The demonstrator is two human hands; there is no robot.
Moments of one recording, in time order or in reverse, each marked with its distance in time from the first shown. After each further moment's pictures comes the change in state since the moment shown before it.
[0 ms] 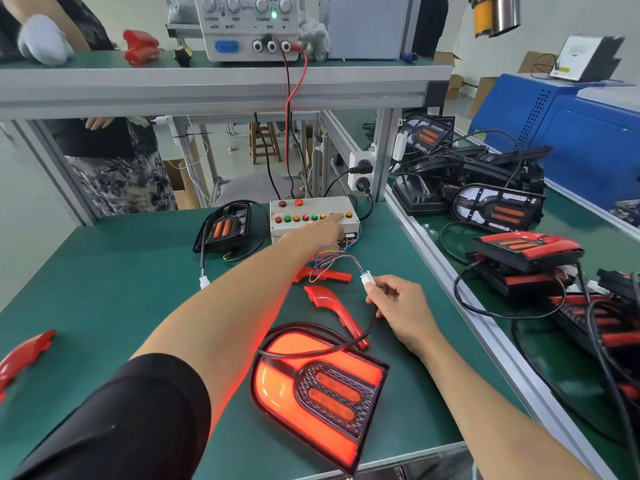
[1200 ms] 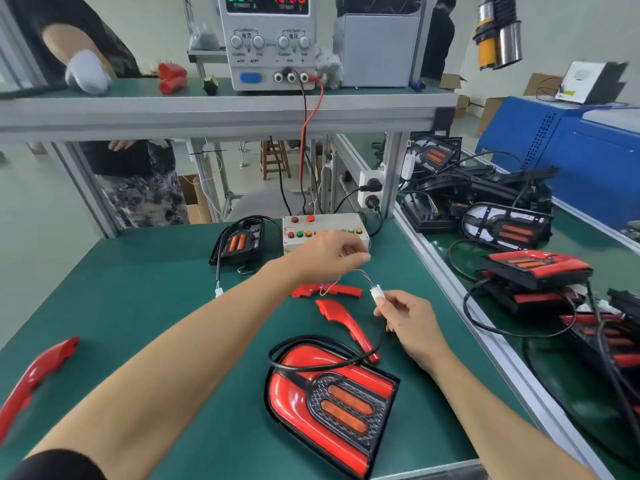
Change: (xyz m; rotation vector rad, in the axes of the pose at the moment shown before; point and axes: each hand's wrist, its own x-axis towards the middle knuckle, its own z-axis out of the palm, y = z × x) left_hand -0.104 0.026 -0.029 -0.512 0.330 0.142; right_hand -0.005 -0.009 0.004 0.050 0.015 0.015
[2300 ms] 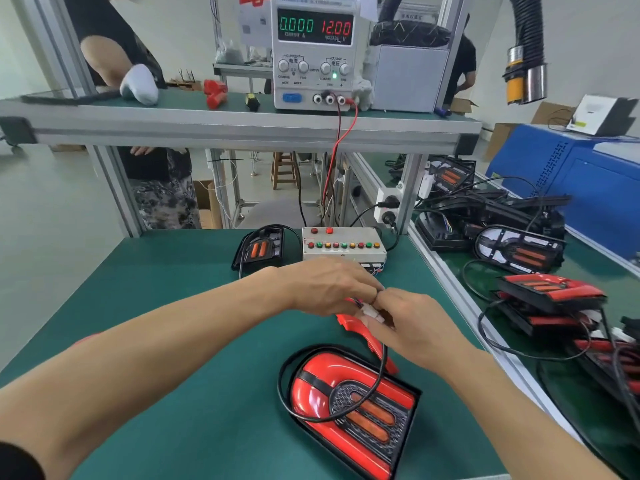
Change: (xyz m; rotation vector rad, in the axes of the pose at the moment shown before) left_hand -0.054 0.003 -0.037 0.409 -0.210 0.625; right_hand -0.019 -0.086 0.013 -0.997 -0.253 -0.624
